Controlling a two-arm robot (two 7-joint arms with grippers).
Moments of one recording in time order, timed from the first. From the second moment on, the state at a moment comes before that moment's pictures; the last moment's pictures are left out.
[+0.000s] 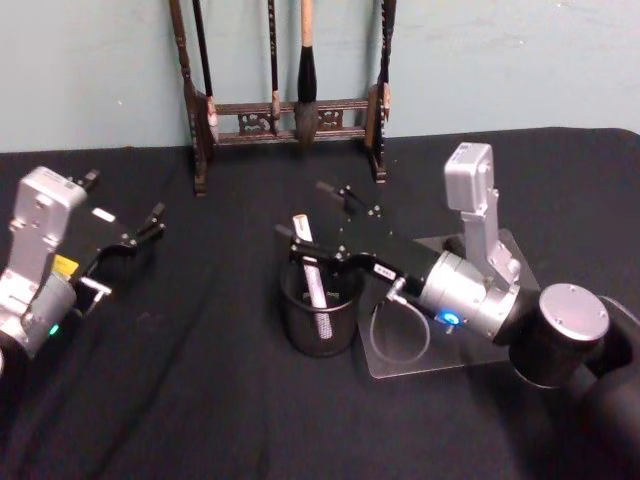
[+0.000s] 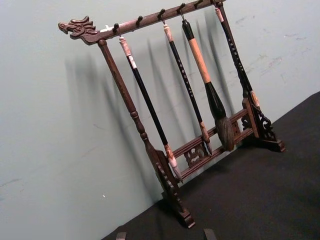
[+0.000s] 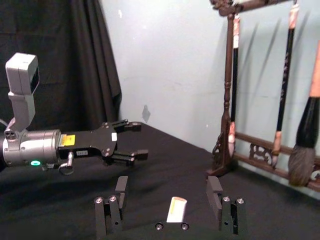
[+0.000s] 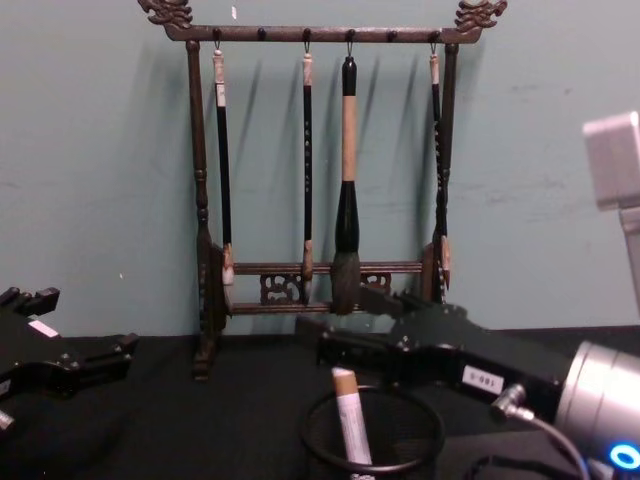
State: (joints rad) left arm -0.20 0.60 0.45 -1.41 -0.25 -0.12 0.03; right arm 0.34 0.29 -0.51 -1.26 0.49 -0.17 0.63
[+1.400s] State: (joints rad) left arm -0.20 0.60 0.45 -1.41 -0.25 -0.12 0.03; right arm 0.18 0.45 -0.31 -1.52 0.40 0.31 0.28
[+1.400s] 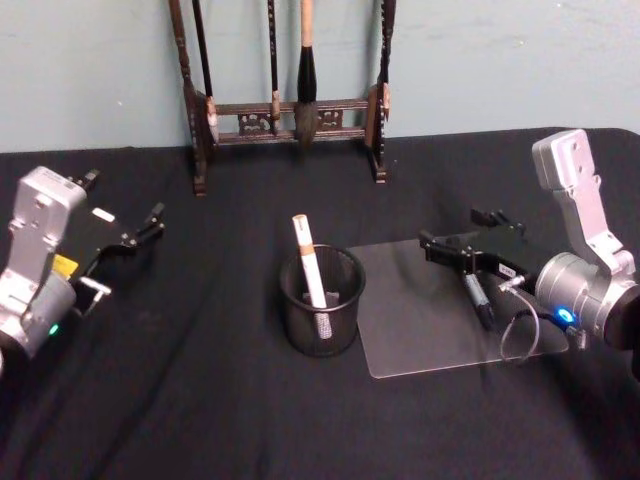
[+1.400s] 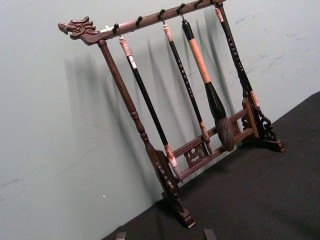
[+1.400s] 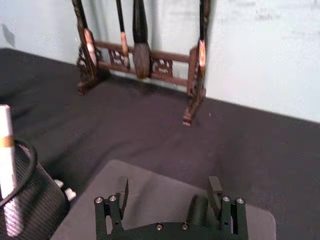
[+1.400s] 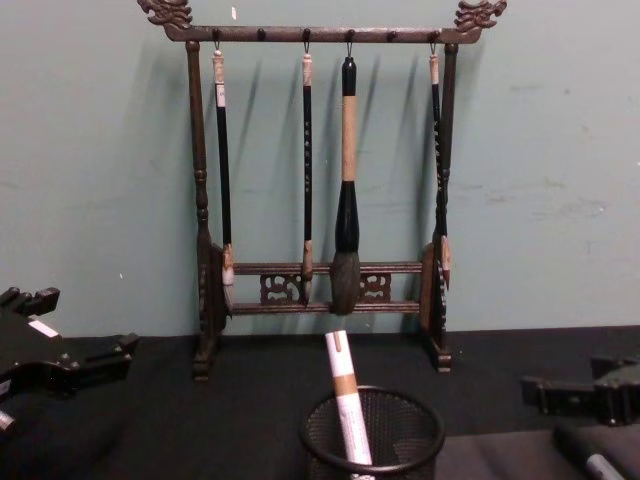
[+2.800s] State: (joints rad) left arm -0.20 0.60 0.45 -1.41 -0.25 -0.12 0.03; right arm 0.17 0.41 -0.29 -1.48 0.28 0.45 0.28
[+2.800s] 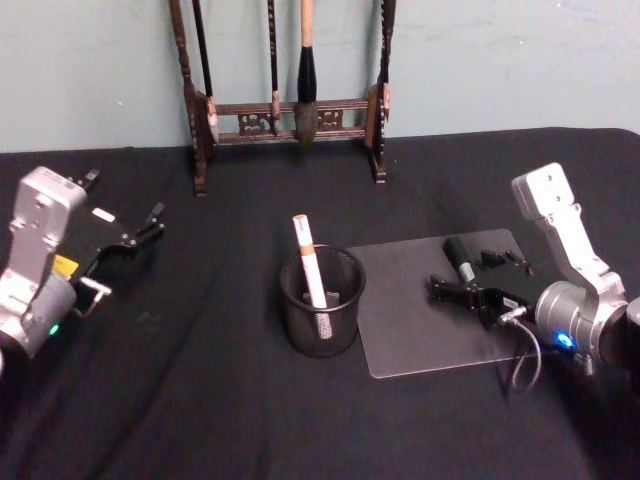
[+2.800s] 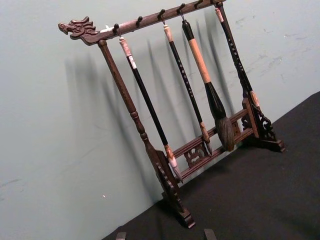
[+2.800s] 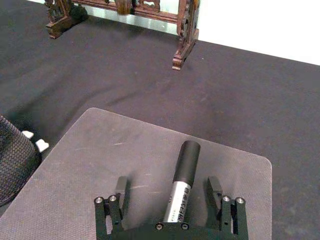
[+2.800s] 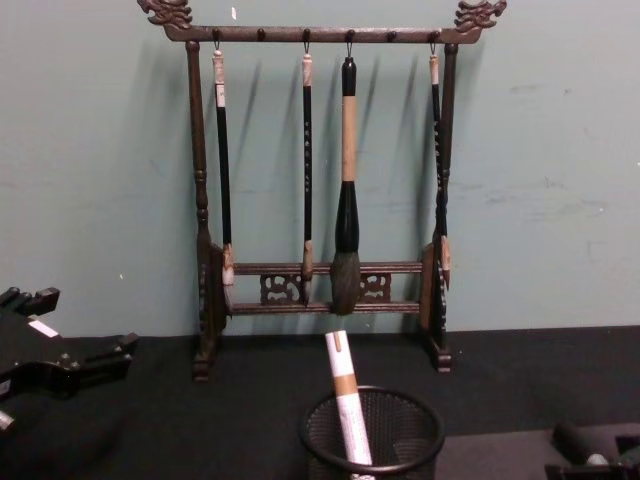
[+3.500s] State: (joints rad) left arm -0.20 0.60 0.45 -1.41 -0.25 -0.12 0.03; right arm 0.16 0.39 -0.26 -1.46 0.26 0.45 0.29
